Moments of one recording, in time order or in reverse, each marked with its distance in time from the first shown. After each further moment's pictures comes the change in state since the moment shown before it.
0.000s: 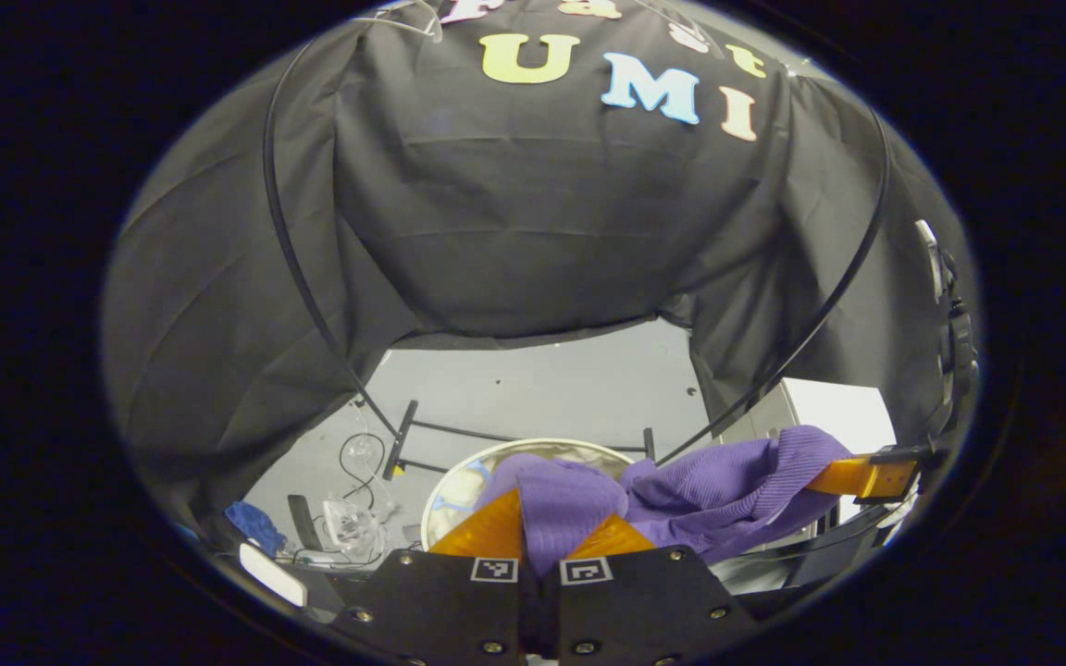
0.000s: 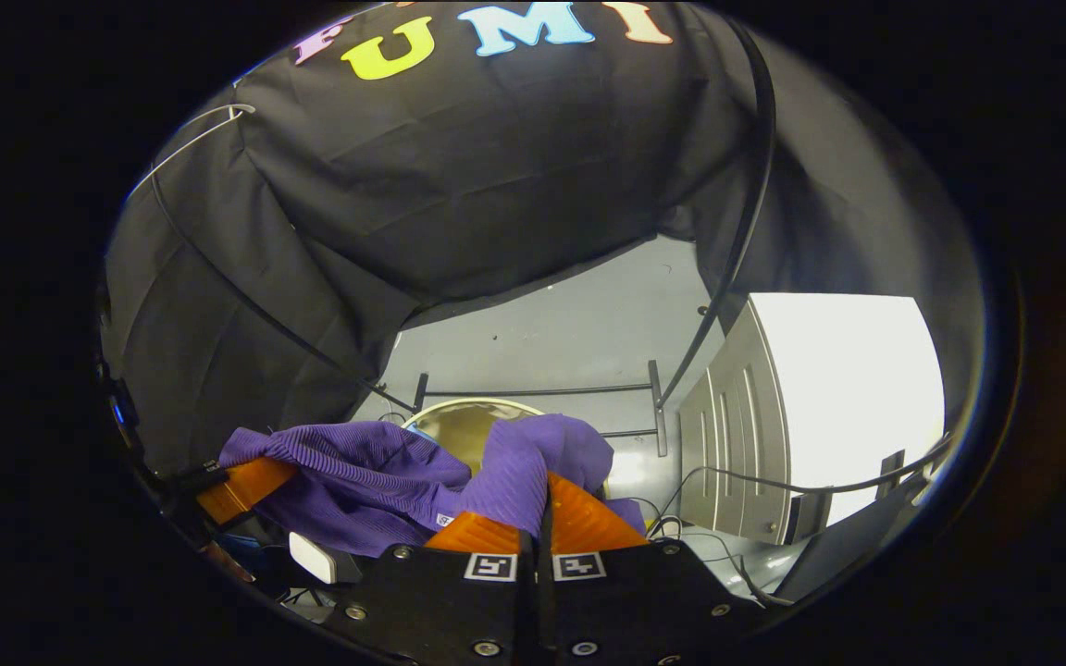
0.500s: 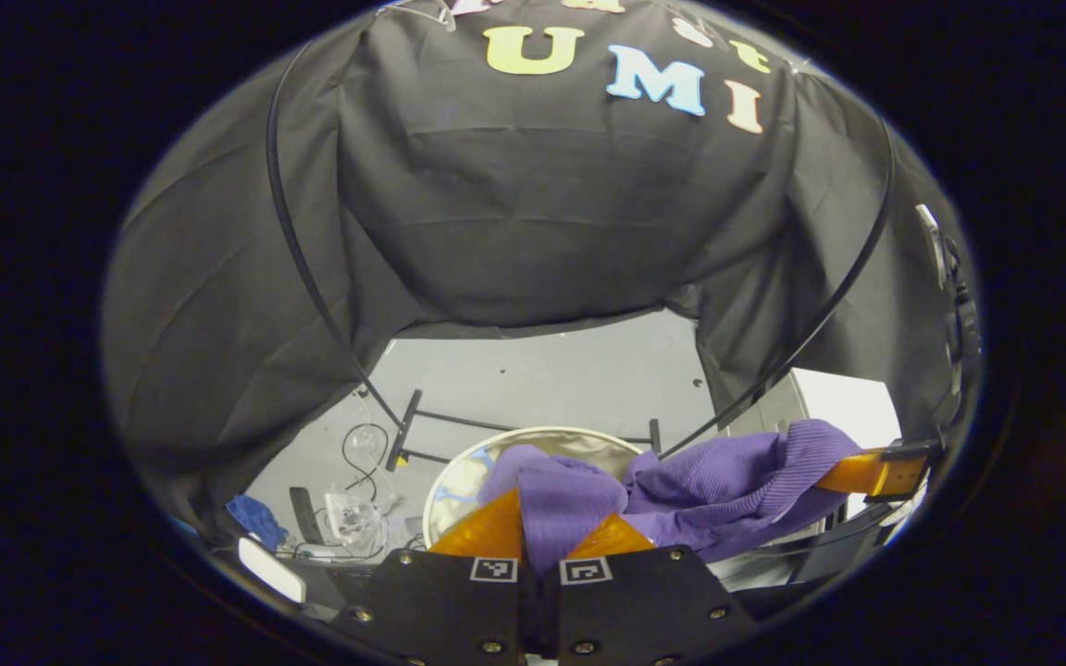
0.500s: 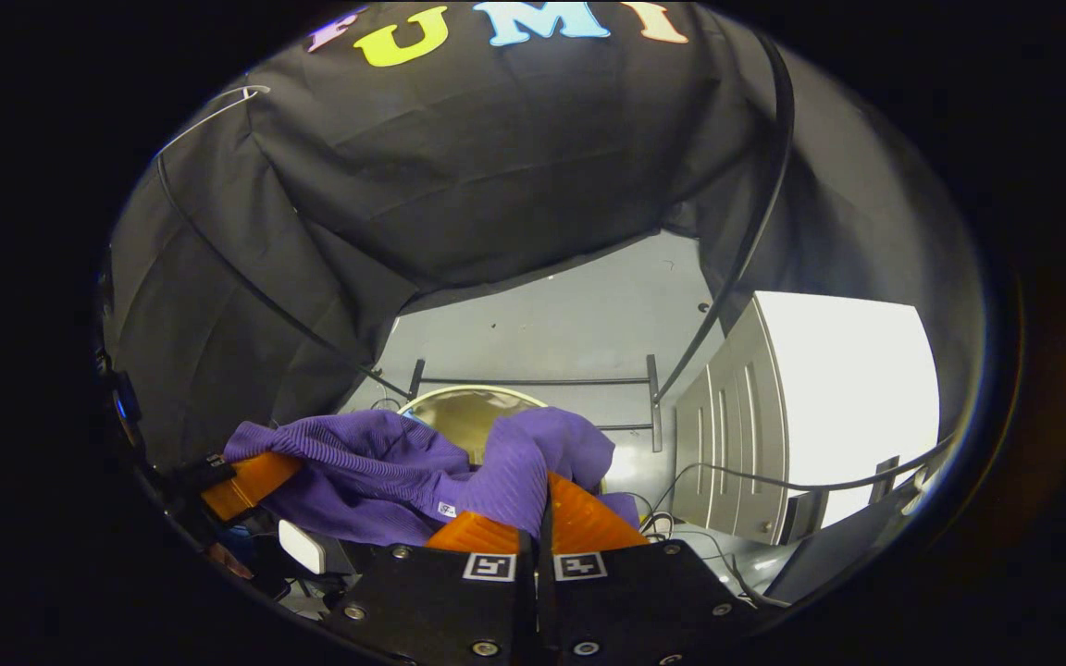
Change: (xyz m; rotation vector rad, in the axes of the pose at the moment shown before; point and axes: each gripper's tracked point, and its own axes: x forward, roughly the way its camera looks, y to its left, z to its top) left arm 0.008 0.005 -0.011 0.008 0.023 0.020; right arm 0.003 0.009 -0.011 -0.044 0.043 -0.003
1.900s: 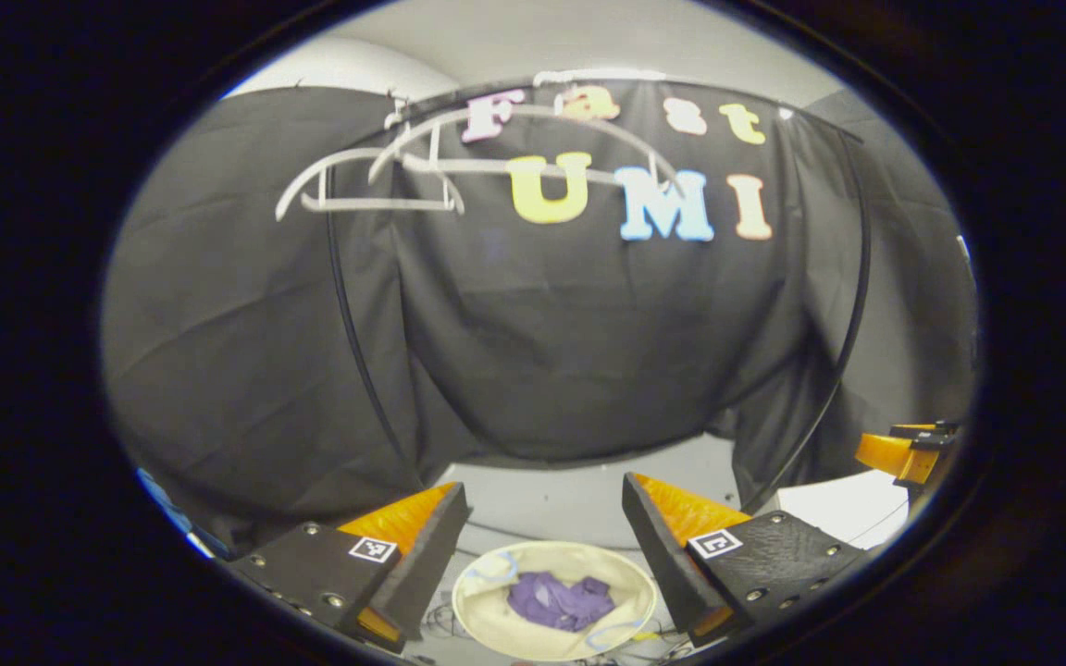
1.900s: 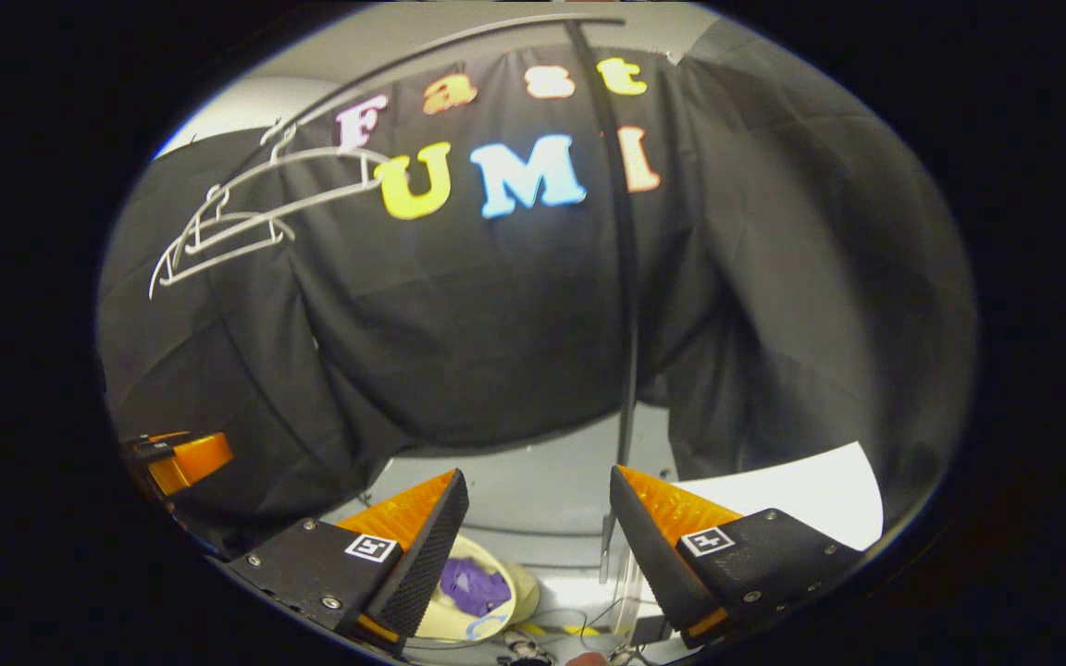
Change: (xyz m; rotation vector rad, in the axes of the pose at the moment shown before) left arm -0.230 -0.108 0.200 0.026 -0.542 0.241; right arm -0.207 -0.146 0.174 -0.074 -0.669 0.010
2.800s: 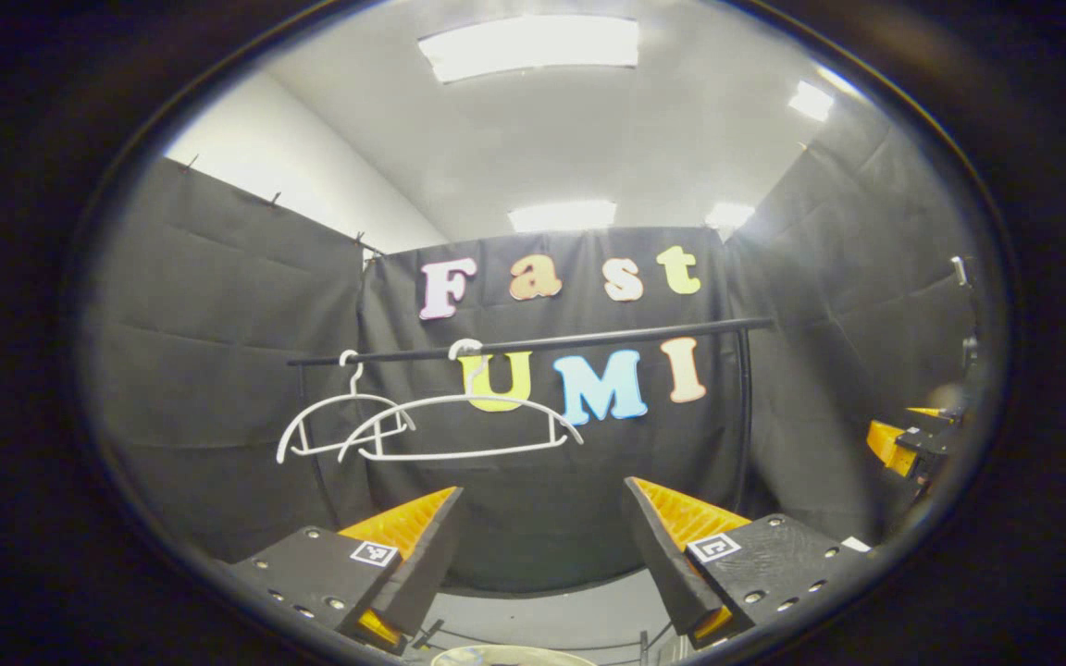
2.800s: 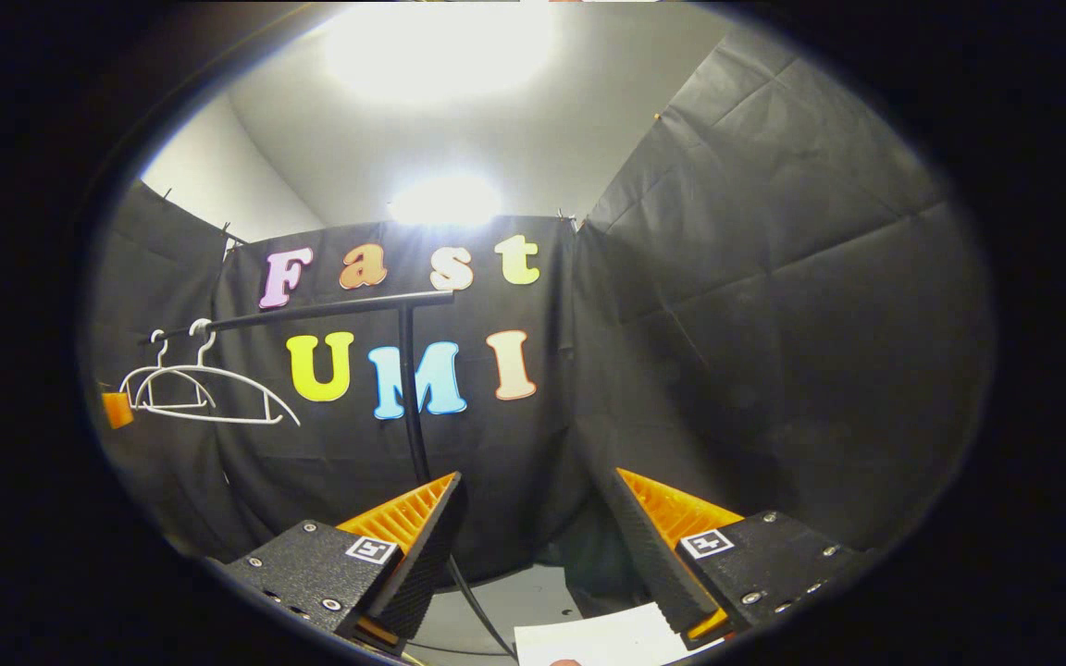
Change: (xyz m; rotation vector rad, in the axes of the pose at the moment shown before) left arm -0.147 -0.069 0.199 -0.040 -0.456 -0.130; right arm -0.136 -0.120 0.169 -0.023 -0.539 -0.305
